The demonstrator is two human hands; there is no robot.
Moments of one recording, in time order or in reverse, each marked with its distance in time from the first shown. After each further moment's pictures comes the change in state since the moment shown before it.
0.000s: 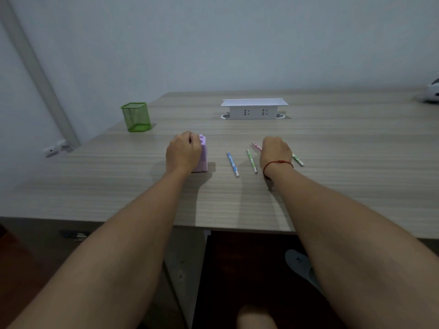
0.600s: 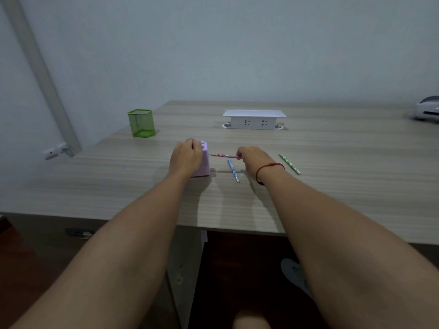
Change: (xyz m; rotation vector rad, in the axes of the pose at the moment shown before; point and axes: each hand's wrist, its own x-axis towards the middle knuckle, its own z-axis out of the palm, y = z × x) left_hand -0.001 0.001 -0.012 -0.059 -0.096 -0.021; right_hand -0.009 -0.025 -0.003 0.041 -0.159 -0.398
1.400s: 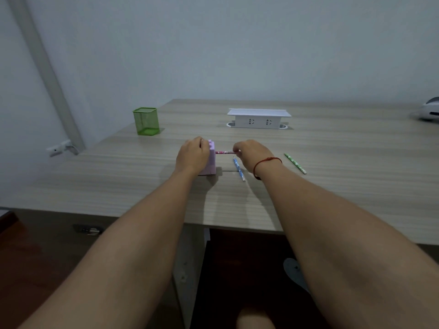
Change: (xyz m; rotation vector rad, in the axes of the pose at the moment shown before) left_hand 0.001 0.001 0.000 0.059 -0.033 0.036; right_hand 0.016 -0.017 0.001 -0.074 0.052 -0.053
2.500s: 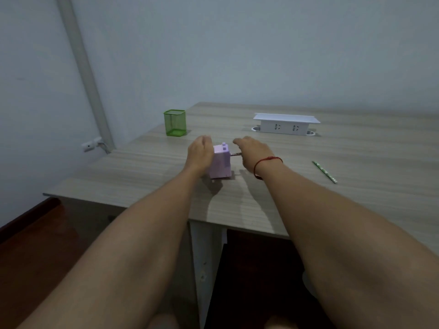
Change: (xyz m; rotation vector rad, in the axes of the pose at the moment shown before) left_hand 0.002 -0.030 -0.040 -0.307 0.034 -0.209; right_hand 0.015 -0.063 -0.005 -0.078 0.006 -0.116
